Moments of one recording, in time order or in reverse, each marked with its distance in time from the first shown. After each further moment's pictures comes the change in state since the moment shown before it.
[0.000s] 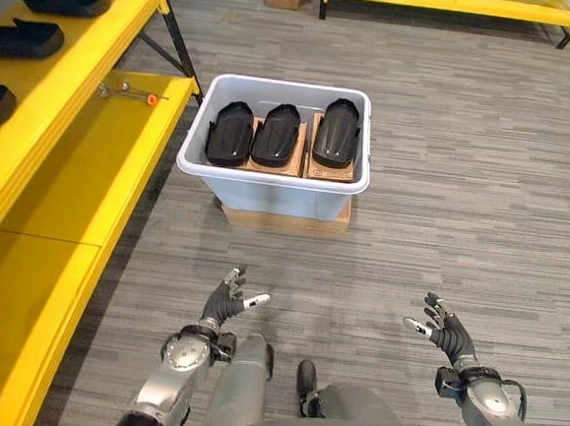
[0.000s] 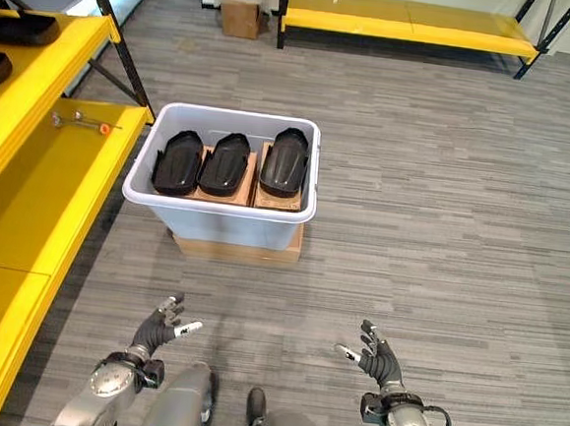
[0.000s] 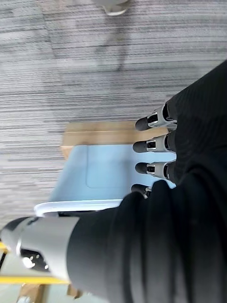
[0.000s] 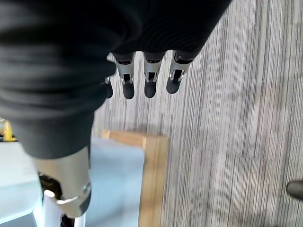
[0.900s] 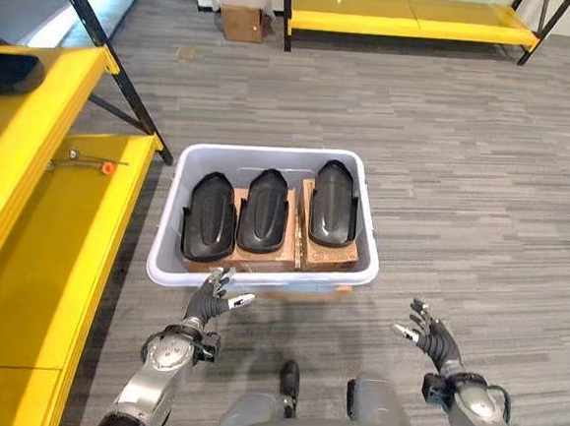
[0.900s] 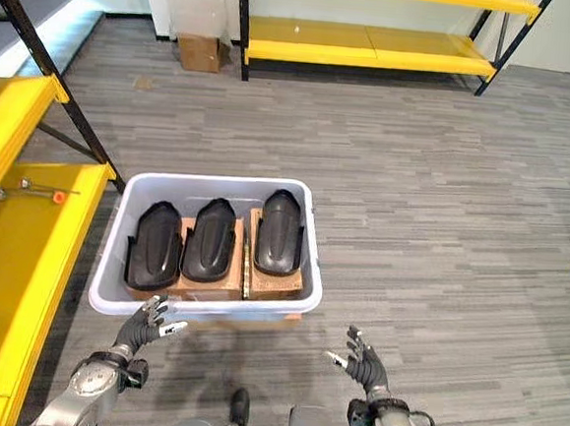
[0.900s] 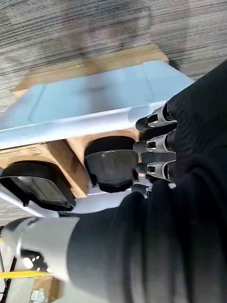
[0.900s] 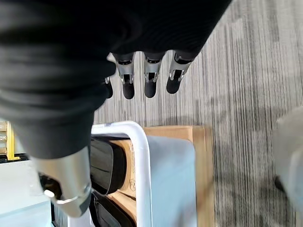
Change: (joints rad) left arm 0.019 0.066 0.024 -0.008 0.000 -0.007 0.001; right arm 0.027 0.046 0.051 -0.009 0.000 0.013 0.018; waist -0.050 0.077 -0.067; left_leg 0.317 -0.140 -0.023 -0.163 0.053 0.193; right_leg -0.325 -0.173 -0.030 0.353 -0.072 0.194
